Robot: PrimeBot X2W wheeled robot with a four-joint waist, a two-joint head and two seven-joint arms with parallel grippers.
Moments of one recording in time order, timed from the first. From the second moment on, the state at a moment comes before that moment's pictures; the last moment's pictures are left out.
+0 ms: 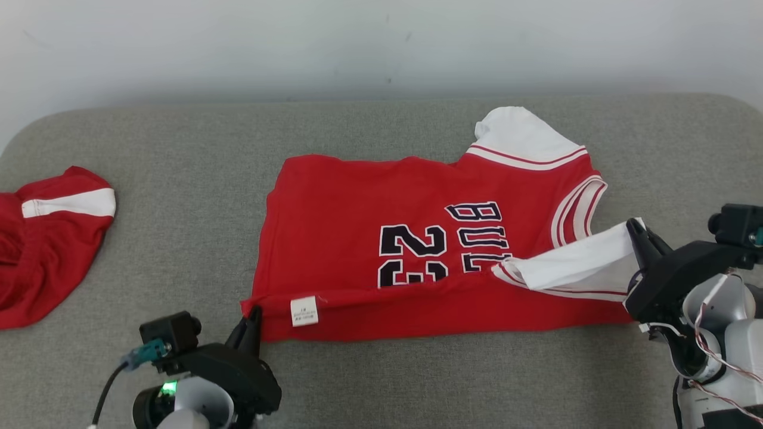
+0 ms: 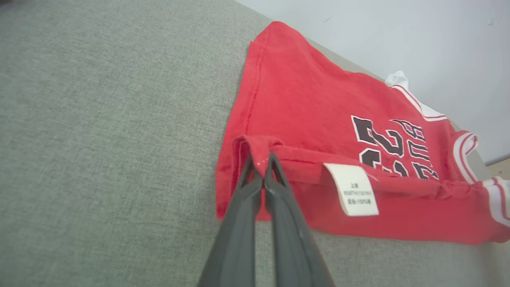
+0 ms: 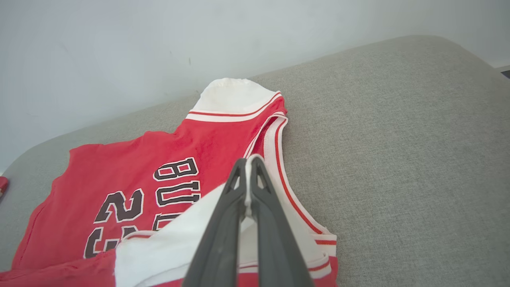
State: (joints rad) left arm -0.30 0.21 -0.40 0.37 -0.80 0.16 -0.05; right arm -0.38 -0.11 -0.18 0.21 0.35 0.13 0.46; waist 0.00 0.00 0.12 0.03
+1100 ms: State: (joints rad) left arm -0.54 0.20 -0.44 0.57 -0.73 0.13 -0.13; right arm -0.54 -0.14 -0.13 0.45 0.34 0.13 0.23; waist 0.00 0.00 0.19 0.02
